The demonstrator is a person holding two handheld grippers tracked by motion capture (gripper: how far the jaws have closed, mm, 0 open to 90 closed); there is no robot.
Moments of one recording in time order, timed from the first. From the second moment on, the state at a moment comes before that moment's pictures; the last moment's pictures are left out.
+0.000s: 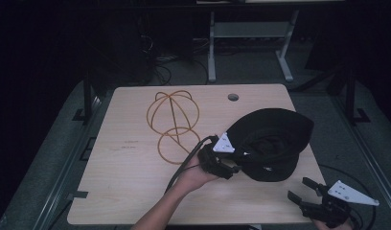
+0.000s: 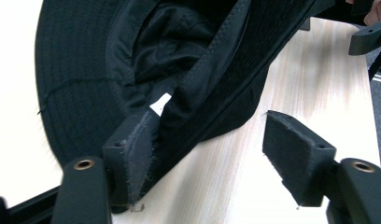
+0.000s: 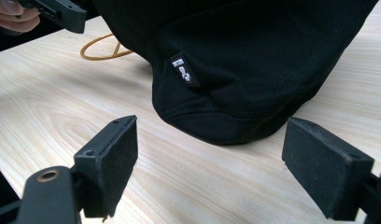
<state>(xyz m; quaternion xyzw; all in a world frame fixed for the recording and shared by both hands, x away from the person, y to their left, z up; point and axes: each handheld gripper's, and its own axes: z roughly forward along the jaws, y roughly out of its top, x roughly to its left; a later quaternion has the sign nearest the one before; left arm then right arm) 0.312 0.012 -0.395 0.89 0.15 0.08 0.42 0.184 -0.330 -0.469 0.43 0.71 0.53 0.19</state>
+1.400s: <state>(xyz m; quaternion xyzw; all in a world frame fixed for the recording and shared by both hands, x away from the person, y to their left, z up) 0.308 -0.014 -0.382 0.87 0.13 0.04 0.47 0.186 -0.337 -0.469 0.46 0.67 0.55 0.19</state>
